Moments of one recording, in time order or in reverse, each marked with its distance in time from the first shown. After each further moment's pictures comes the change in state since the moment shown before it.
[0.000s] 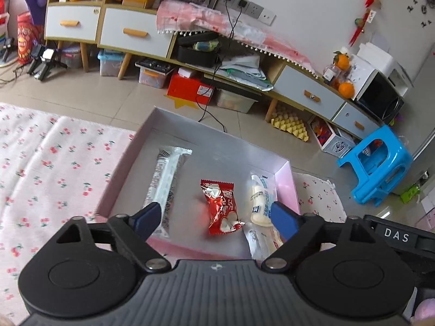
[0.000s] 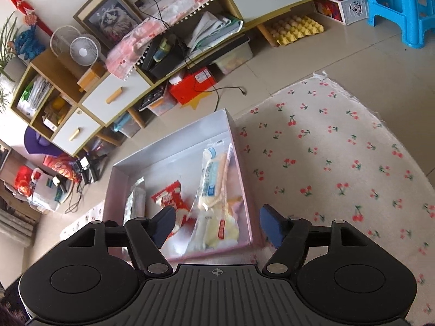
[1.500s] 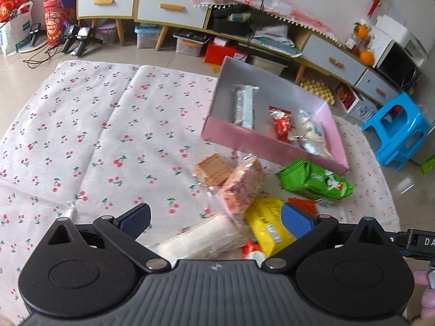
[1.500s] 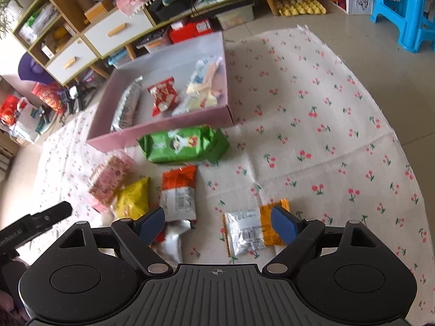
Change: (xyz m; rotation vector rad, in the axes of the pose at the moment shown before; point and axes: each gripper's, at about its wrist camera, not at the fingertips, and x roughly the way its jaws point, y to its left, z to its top) left arm -0.070 0.067 -0.062 0.030 0.137 0.111; right arm -0.059 -0.002 -0.102 -0.173 0.181 -0.124
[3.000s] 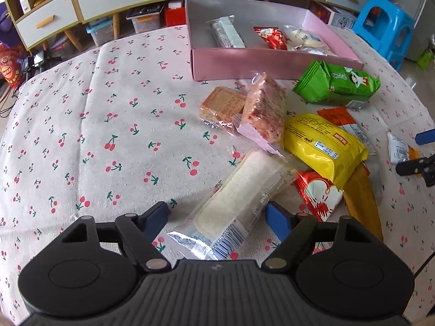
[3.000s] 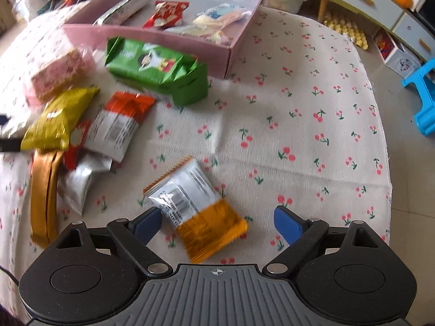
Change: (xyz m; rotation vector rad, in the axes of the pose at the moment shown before) left arm 0.040 0.011 -0.025 0.382 0.170 0.046; right arm 0.059 -0.007 -0.007 -0.470 0.126 -0.201
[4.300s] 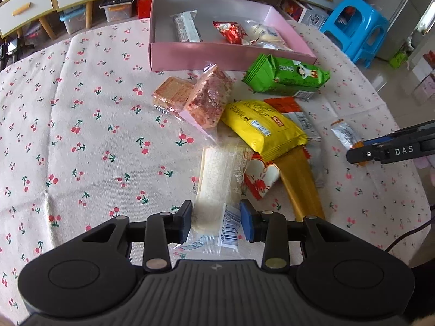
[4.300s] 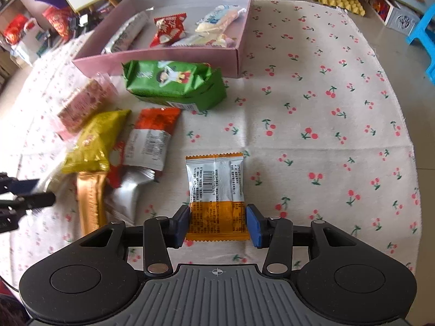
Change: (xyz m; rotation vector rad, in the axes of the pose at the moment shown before) left arm -0.027 -0.017 -0.009 -0.007 0.042 -0.169; right arm -0.021 0.002 -0.006 0.188 0.012 0.168
